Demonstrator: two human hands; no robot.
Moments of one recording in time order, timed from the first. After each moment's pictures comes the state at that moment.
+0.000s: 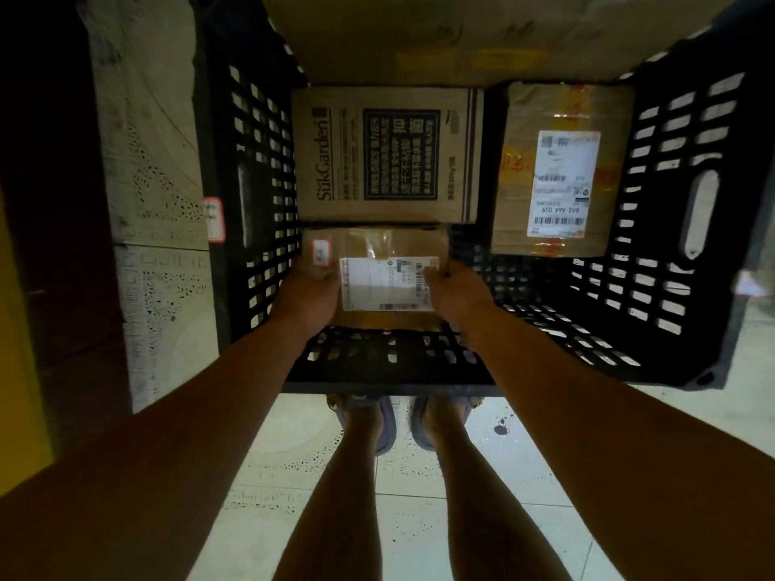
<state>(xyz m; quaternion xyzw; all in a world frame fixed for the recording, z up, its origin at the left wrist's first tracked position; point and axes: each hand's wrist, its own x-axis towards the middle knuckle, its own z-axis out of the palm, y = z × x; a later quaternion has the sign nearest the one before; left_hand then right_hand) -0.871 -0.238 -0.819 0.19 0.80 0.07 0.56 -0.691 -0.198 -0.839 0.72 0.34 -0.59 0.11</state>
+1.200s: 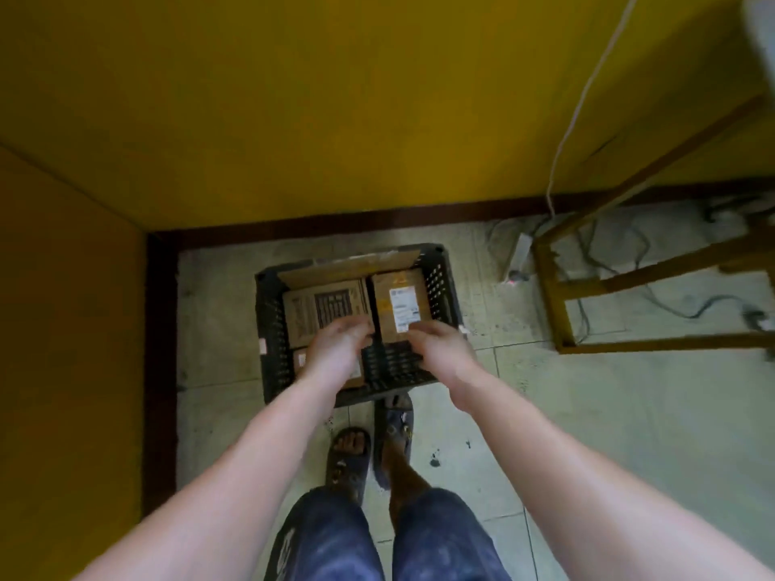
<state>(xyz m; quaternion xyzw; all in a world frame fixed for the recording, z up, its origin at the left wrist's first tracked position) -0.768 -0.209 -0.382 0.23 0.70 0.23 0.64 -0.613 -0.203 -0.388 0.73 0.30 -0.60 -0.15</state>
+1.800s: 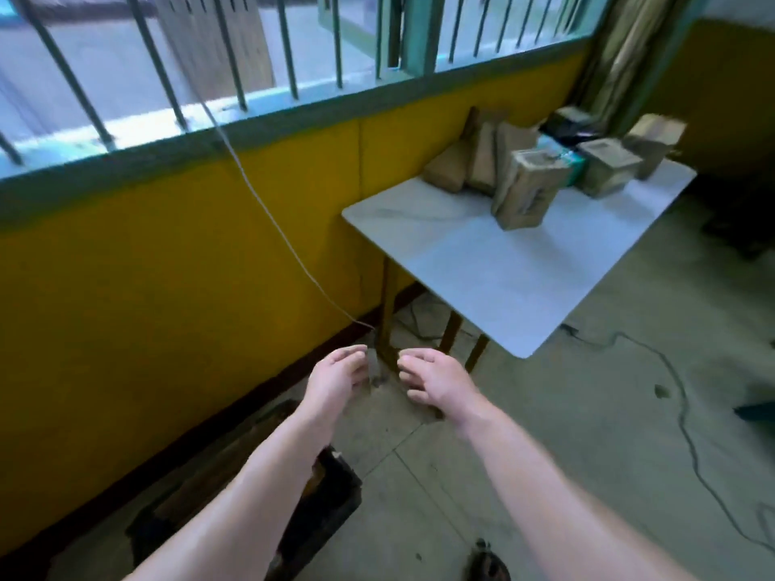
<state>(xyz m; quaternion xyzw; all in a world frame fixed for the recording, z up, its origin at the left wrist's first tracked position) -0.513 -0.221 -0.149 0.47 0.51 0.23 0.68 -0.381 -0.301 -0.145 0.73 0.22 -0.46 -0.45</state>
